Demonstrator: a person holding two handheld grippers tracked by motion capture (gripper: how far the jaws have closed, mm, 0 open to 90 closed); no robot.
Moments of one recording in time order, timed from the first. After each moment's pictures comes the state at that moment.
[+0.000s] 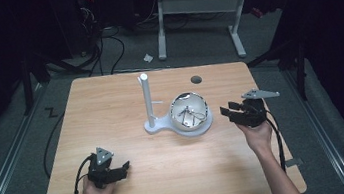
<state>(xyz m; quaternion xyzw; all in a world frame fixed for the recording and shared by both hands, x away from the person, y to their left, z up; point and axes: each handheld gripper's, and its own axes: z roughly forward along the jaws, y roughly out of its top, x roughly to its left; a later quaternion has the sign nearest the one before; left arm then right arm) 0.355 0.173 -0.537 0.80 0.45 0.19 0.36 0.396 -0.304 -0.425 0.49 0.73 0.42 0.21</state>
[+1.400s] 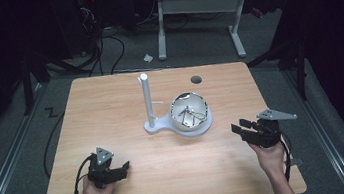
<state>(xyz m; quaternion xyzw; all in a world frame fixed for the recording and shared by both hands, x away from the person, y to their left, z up) 0.355 0.173 -0.537 0.80 0.45 0.19 0.36 0.340 -0.326 -0.451 0.50 0.72 0.44 0.19</state>
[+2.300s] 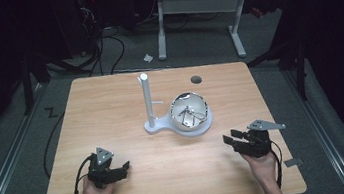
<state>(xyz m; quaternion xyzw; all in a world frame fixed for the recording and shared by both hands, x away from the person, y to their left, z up) 0.355 0.173 -0.537 0.80 0.45 0.19 0.36 0.330 -0.305 -0.478 0.49 0.73 0.44 0.17</state>
